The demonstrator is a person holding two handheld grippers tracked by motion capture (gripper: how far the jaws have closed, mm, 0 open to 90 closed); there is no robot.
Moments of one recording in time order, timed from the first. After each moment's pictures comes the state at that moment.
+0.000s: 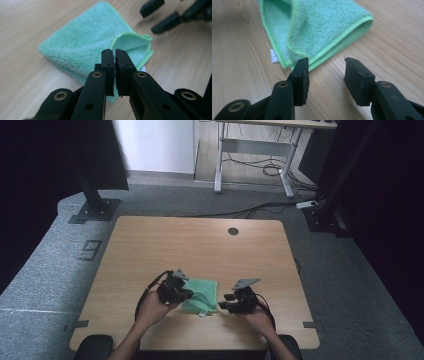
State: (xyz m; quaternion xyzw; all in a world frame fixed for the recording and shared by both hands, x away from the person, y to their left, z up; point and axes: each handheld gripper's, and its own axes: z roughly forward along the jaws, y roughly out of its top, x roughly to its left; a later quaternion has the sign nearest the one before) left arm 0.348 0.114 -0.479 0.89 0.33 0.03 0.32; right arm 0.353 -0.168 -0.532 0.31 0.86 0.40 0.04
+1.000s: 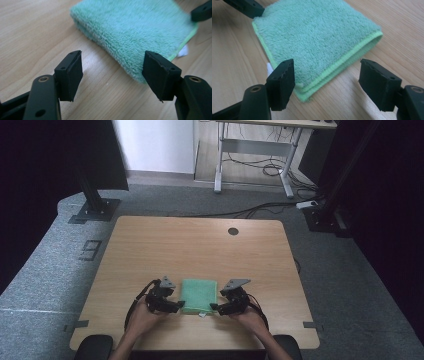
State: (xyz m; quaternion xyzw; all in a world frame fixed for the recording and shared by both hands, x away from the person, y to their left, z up) left arm 0.341 0.146 -0.519 0.87 0.37 0.10 0.31; right arm 0.354 -0.140 -0.536 0.30 0.86 0.40 0.08
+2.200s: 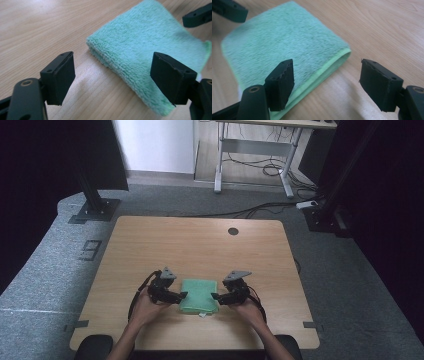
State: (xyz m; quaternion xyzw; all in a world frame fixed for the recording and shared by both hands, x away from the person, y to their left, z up) left arm 0.369 0.145 -0.512 0.86 0.37 0.11 0.34; right arm 0.380 -0.140 -0.531 0.33 0.85 0.40 0.11
